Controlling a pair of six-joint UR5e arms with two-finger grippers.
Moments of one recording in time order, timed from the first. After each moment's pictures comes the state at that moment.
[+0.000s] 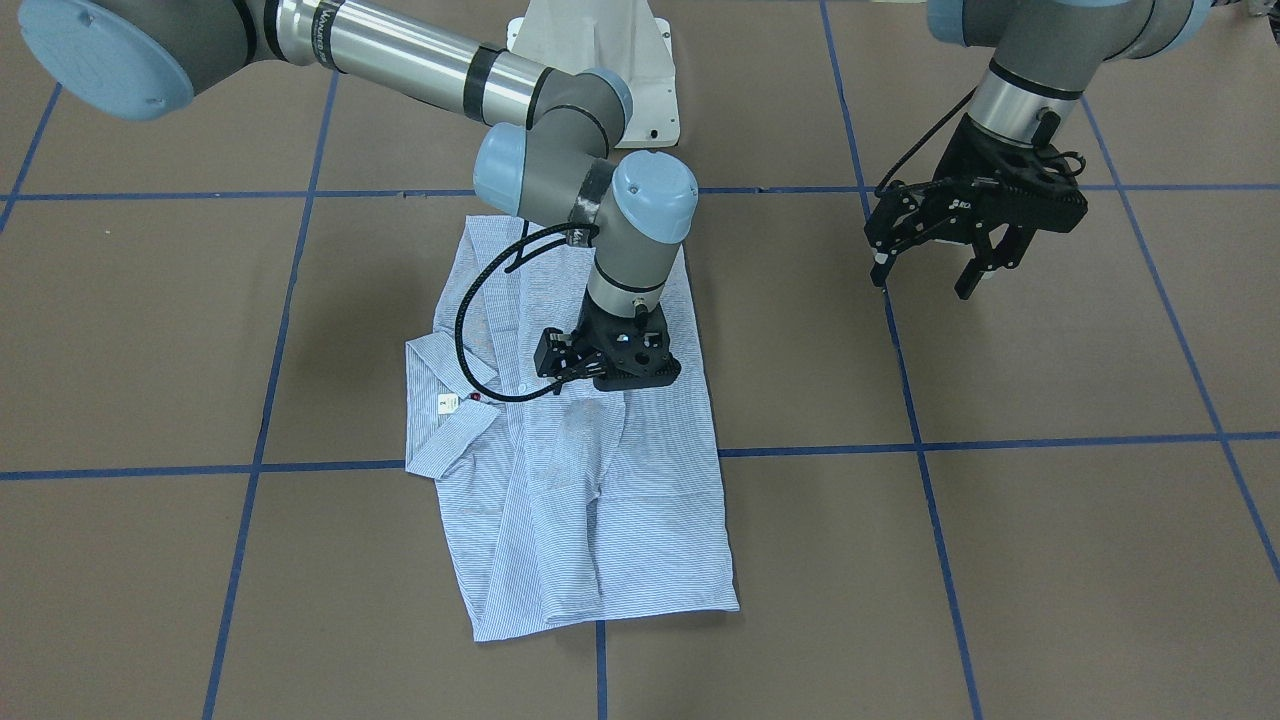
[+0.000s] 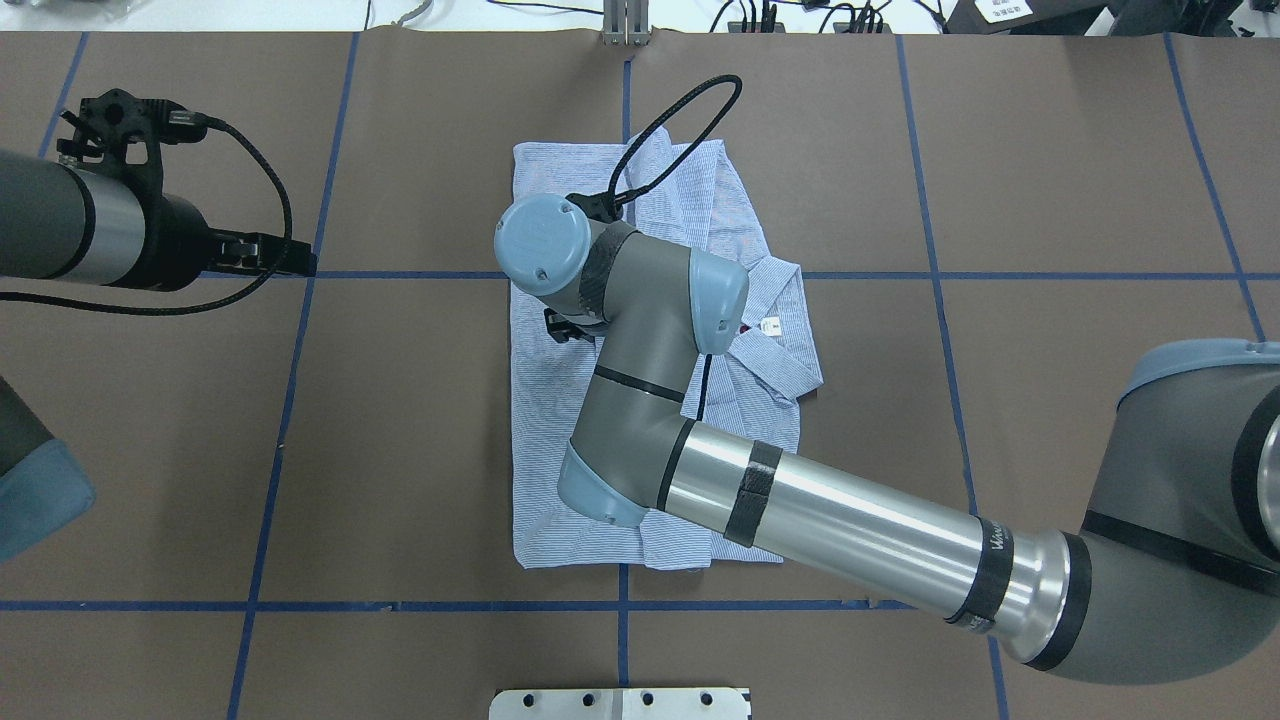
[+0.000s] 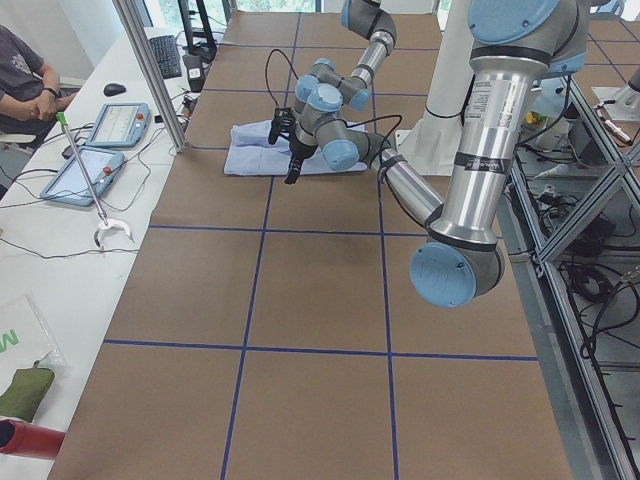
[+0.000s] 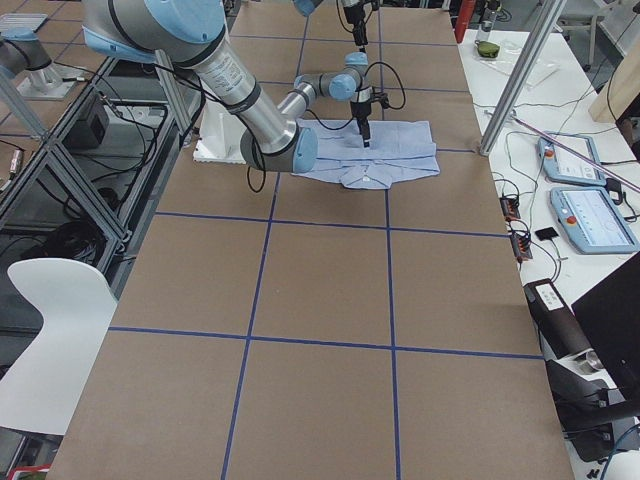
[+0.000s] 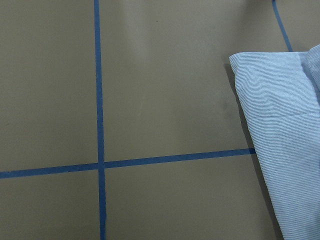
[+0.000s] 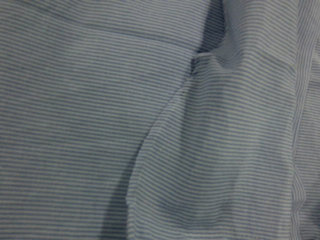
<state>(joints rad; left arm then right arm) -0.82 -1.76 -2.05 -1.88 -1.88 -0.99 0.49 -0.54 1.15 -1.61 1.65 1.00</state>
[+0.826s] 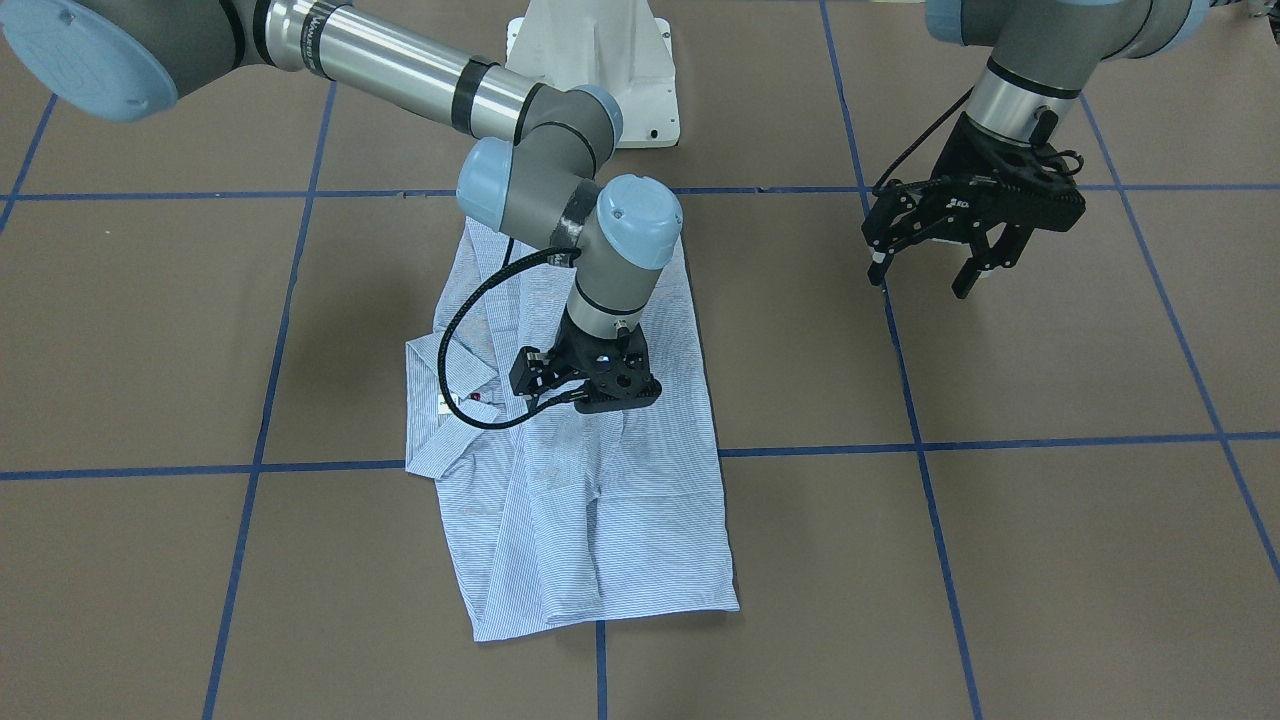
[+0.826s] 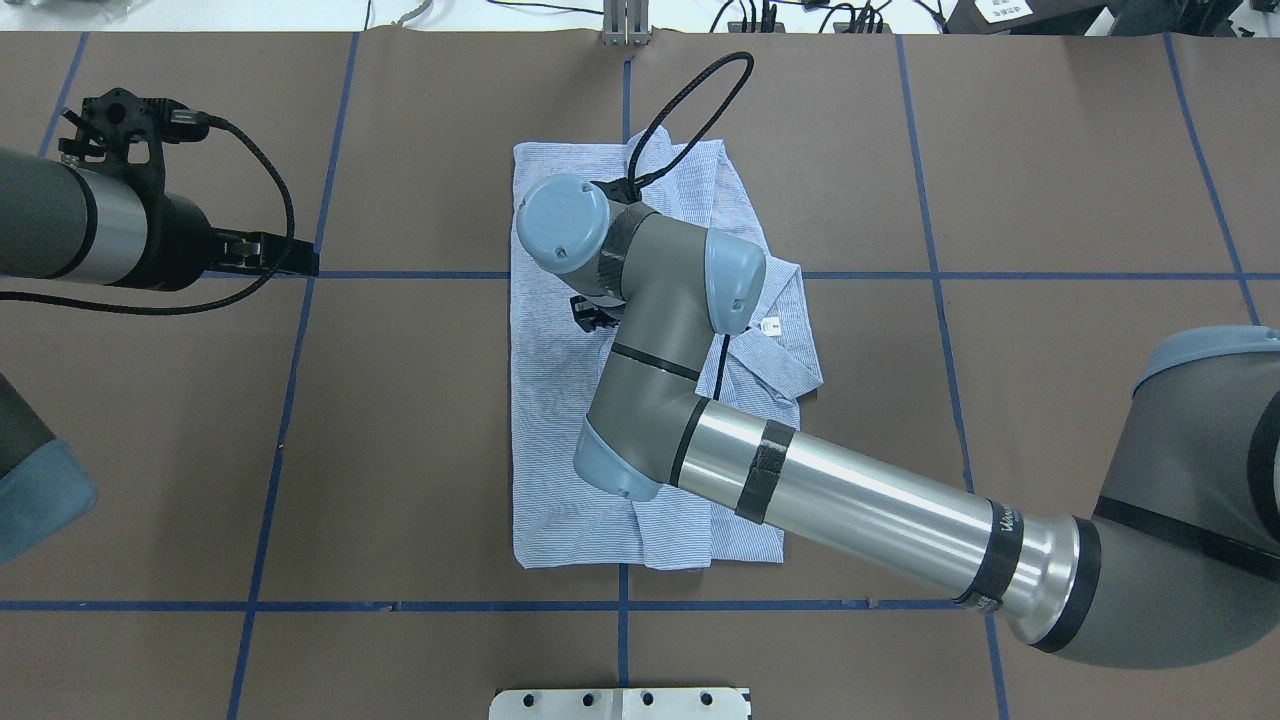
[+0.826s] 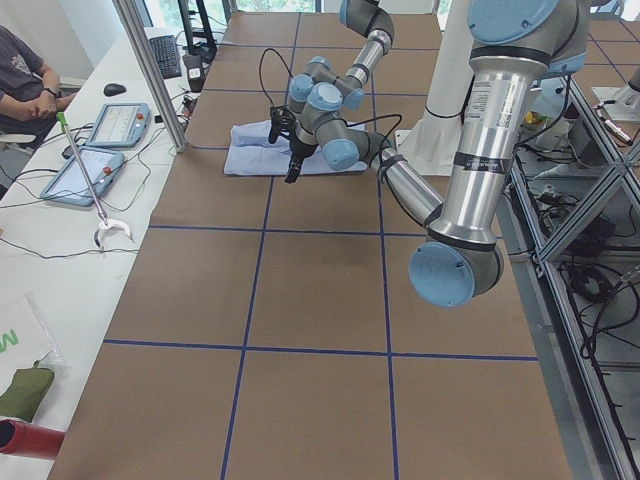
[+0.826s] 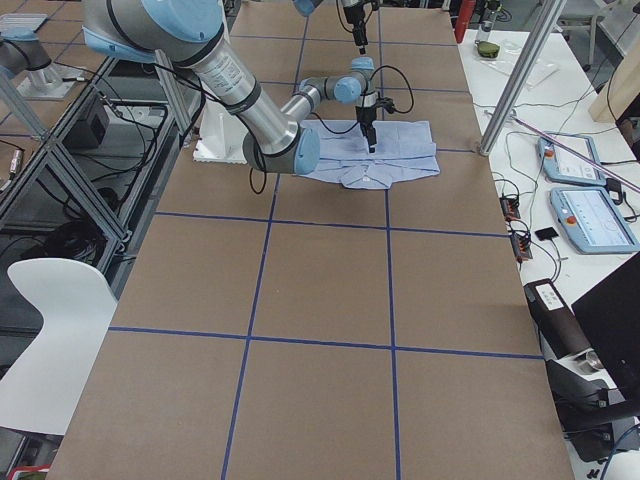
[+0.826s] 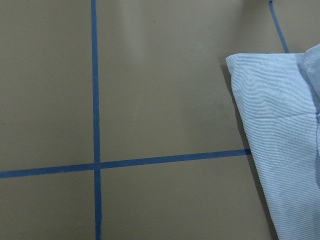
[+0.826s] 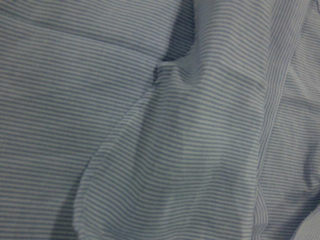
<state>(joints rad) -0.82 -1.76 -2.06 -1.88 -1.88 -0.99 0.52 -0.55 1.14 -1.64 1.65 0.92</state>
